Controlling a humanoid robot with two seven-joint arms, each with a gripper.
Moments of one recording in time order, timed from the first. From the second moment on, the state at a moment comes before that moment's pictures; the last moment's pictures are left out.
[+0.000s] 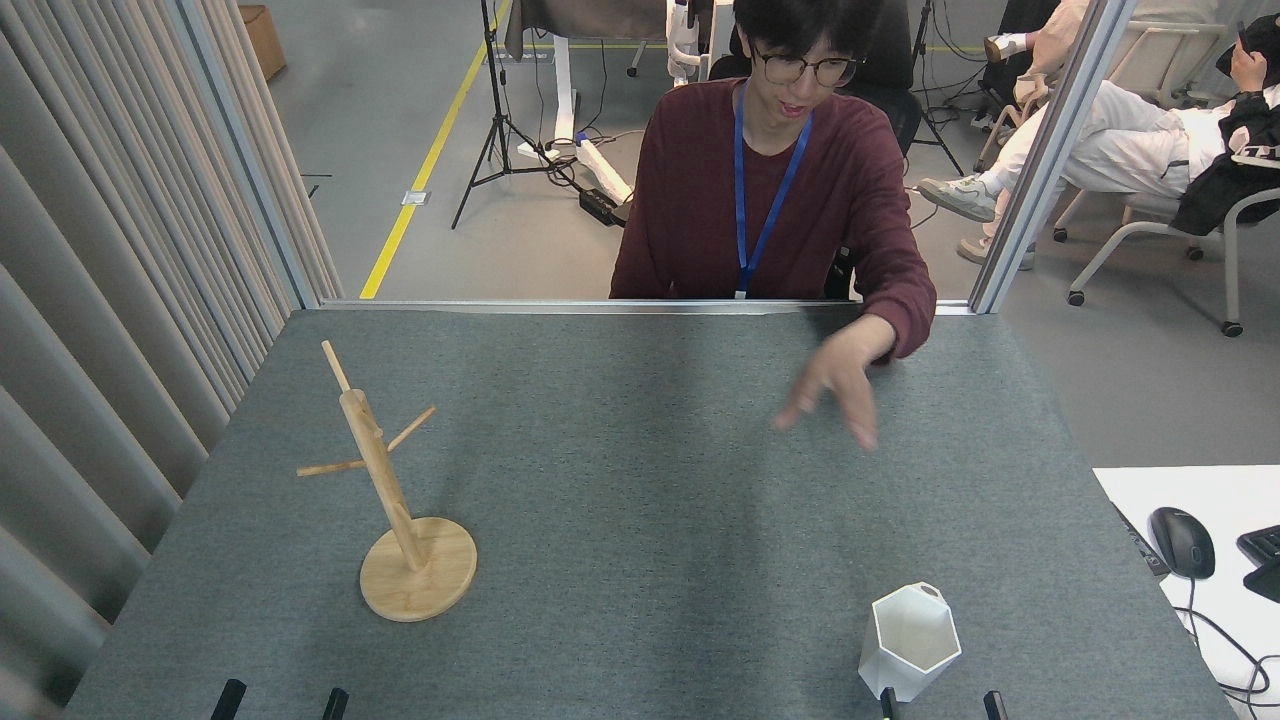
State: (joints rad) left arm 0.35 0.04 0.25 -1.59 -1.47 -0.38 0.46; right arm 0.37 0.04 -0.04 -1.59 1.52 -0.03 -0.40
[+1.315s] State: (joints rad) left arm 0.36 0.04 0.29 -1.57 -1.47 -0.38 0.46; right arm 0.16 0.03 -0.03 -1.35 1.53 -0.02 -0.36
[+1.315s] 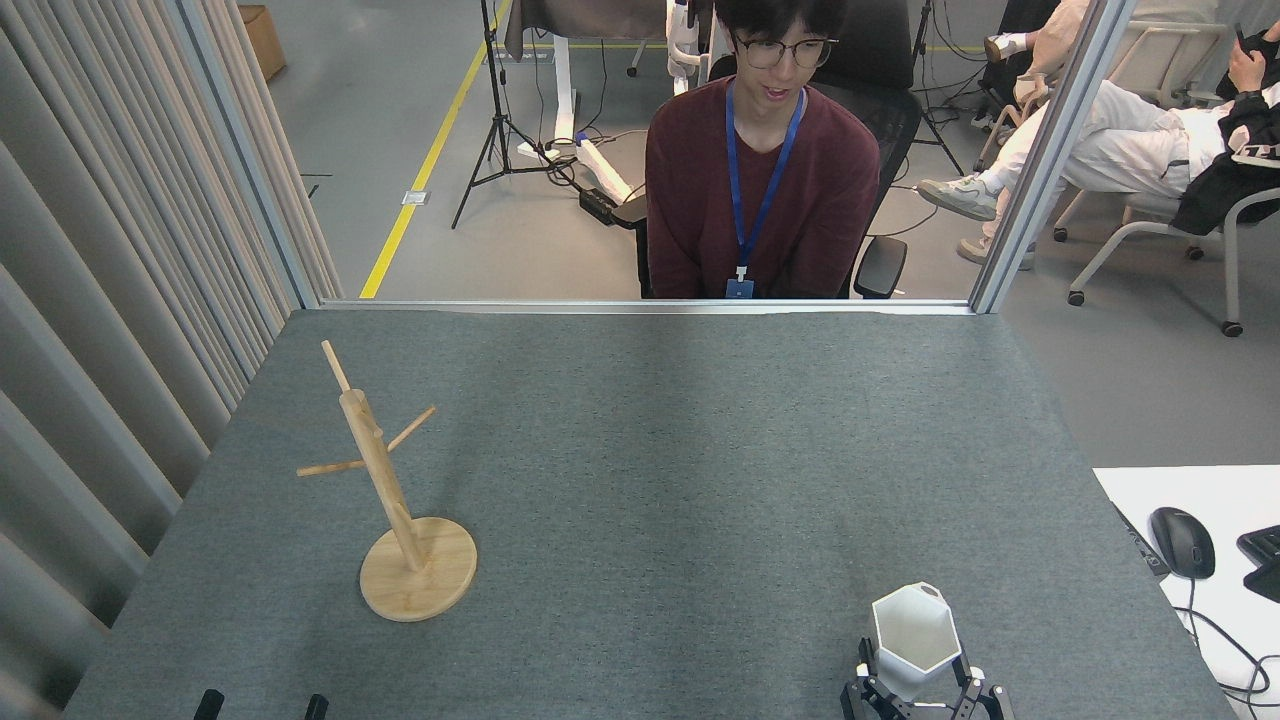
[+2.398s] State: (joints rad) left arm 0.23 -0.02 -0.16 -1.55 -1.80 -0.37 0.47; right arm 0.05 0.22 0.44 -1.49 1.84 0.02 -0.36
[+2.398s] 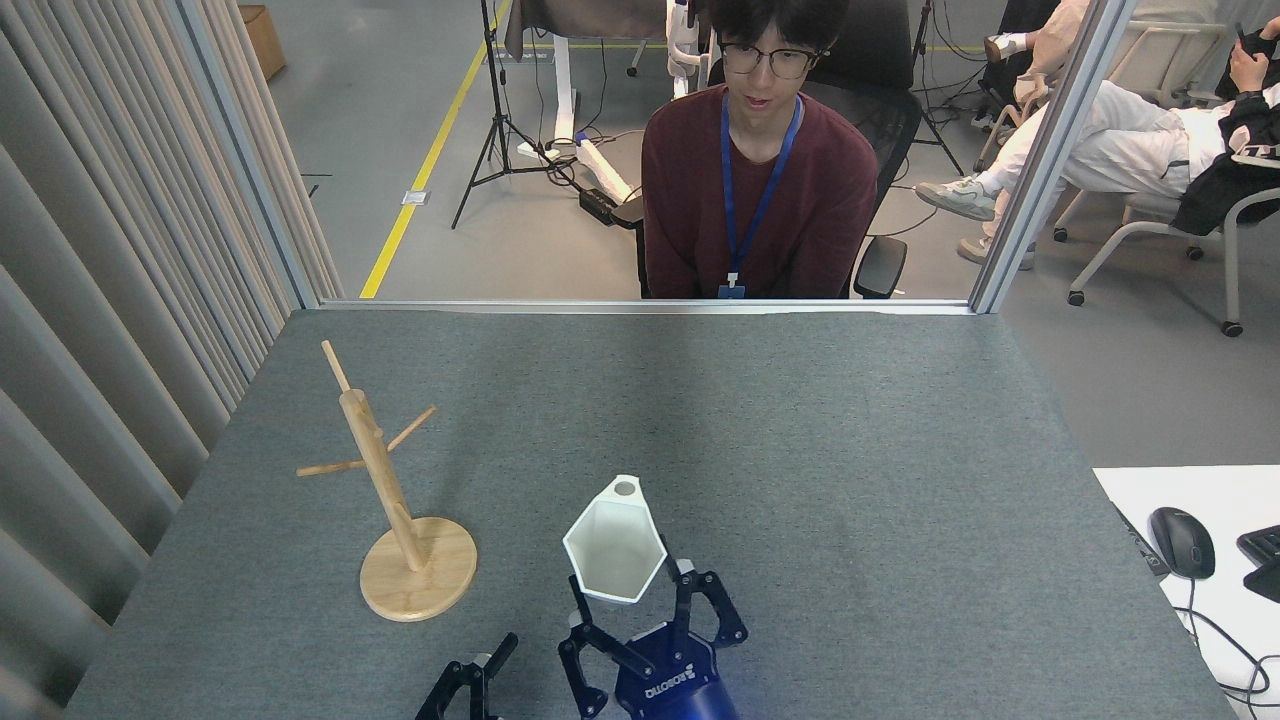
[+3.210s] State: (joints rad) left arm 0.21 -0.03 -0.17 -1.54 -1.80 -0.37 0.48; right arm 0.16 0.21 0.57 -1.49 1.90 0.05 -0.37
